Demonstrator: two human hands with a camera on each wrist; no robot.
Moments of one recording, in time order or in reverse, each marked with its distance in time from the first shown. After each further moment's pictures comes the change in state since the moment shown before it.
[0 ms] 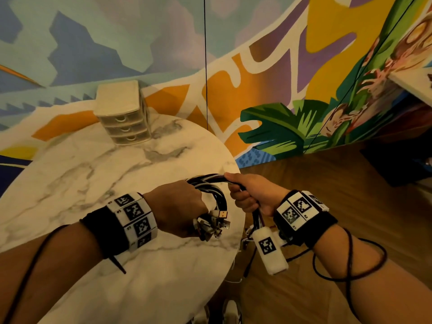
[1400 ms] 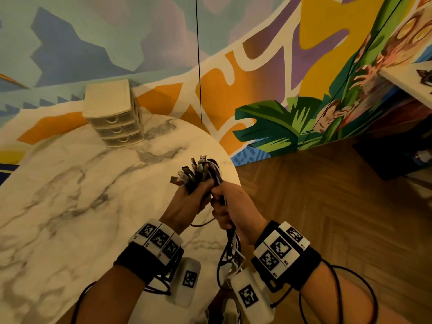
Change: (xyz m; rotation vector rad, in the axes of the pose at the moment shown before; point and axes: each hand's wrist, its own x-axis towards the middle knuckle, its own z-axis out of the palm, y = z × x) left_hand 0.043 0.018 0.037 -1.828 0.866 -0.465; right_hand -0.016 0.019 0.061 0.158 0.194 -0.250
